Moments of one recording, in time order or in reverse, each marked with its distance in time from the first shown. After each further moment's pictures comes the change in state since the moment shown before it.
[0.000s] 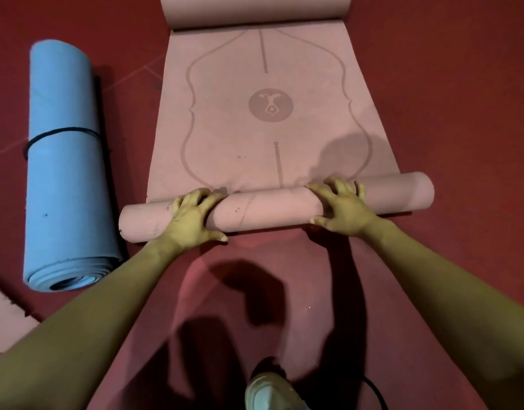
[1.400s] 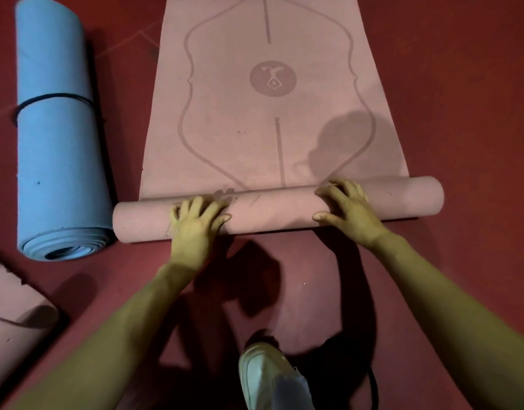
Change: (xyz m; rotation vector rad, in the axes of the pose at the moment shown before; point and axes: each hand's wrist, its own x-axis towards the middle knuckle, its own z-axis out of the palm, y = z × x) left_hand -0.060 0.037 0.043 0.060 0.385 -0.060; right_hand -0.044 0.007 0.029 0.263 0.190 -0.077
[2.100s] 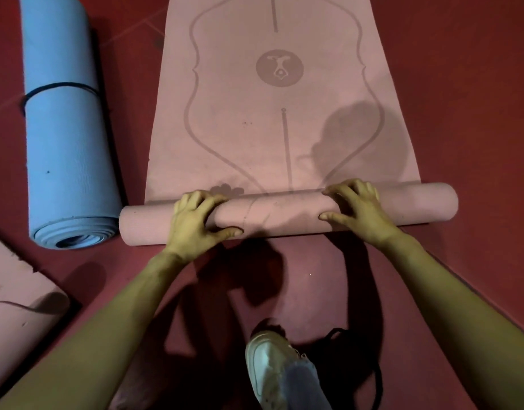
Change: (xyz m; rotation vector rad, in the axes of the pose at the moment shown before) left_hand -0.008 -0.016 -0.015 -0.185 -0.144 0.014; right_hand -0.017 -0.008 -0.001 0.010 0.017 0.019
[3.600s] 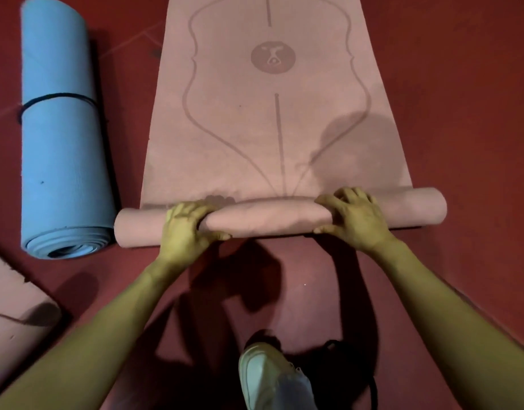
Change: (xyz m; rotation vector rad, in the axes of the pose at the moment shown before) left_hand 0.007 -0.004 -0.003 0.034 -0.015 -0.042; right_hand 0.007 -0.009 -0.012 -0.305 -0.101 -0.001
